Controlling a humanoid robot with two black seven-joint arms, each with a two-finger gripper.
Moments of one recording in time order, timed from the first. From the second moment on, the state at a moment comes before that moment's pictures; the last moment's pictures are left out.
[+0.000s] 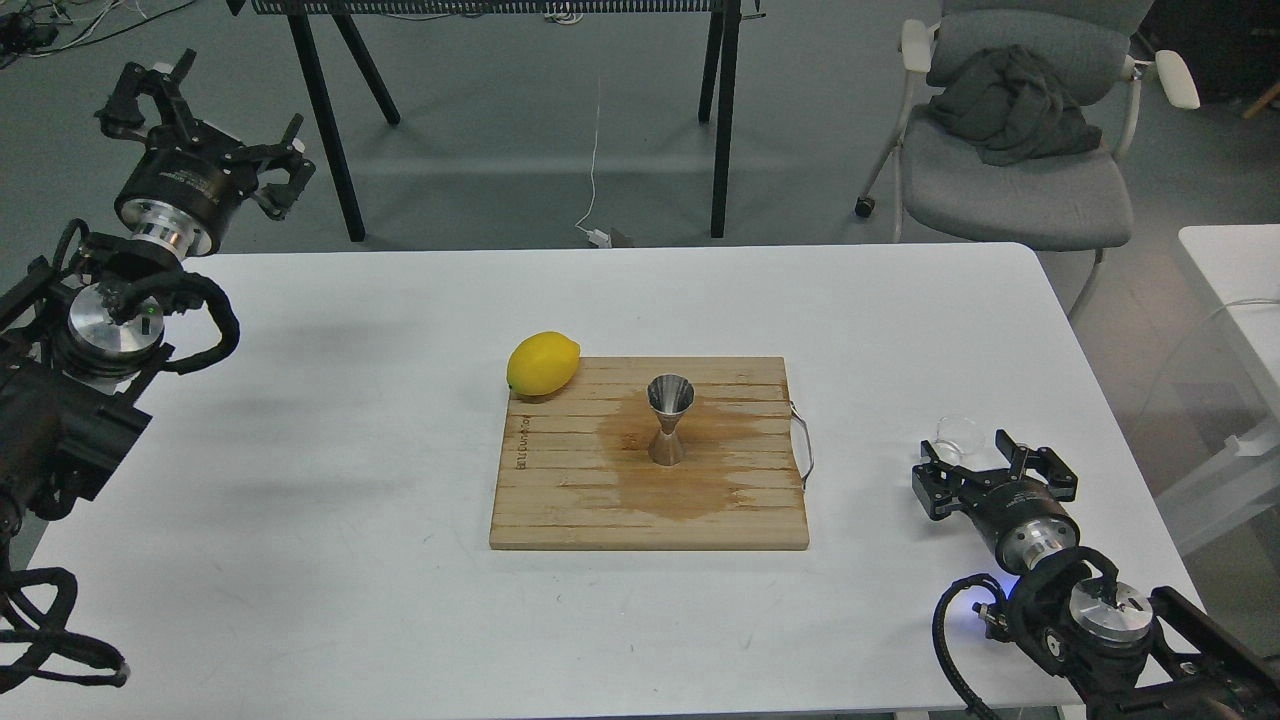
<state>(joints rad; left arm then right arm) -0.80 0.42 -0.88 -0.59 -0.26 -0.42 -0.17 0.14 -0.24 1.09 0.94 0.55 0.13 0.09</state>
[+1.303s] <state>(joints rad) -0.81 0.42 -0.88 -0.59 -0.26 -0.42 -0.18 0.32 -0.33 1.05 1.23 0.46 -0.09 0.05</state>
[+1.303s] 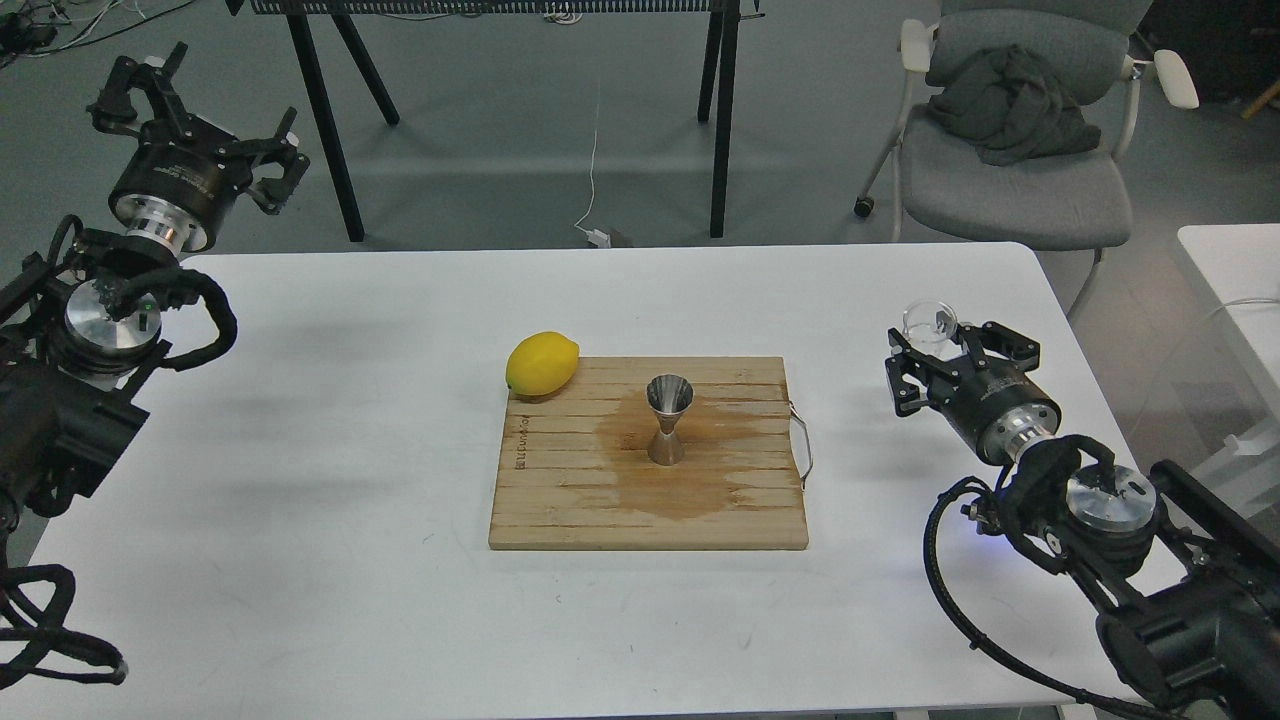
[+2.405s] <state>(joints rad) -0.81 0.41 -0.88 -0.59 -0.26 -0.42 -0.18 0.54 -0.24 0.73 1.39 0.17 -0.38 0.05</state>
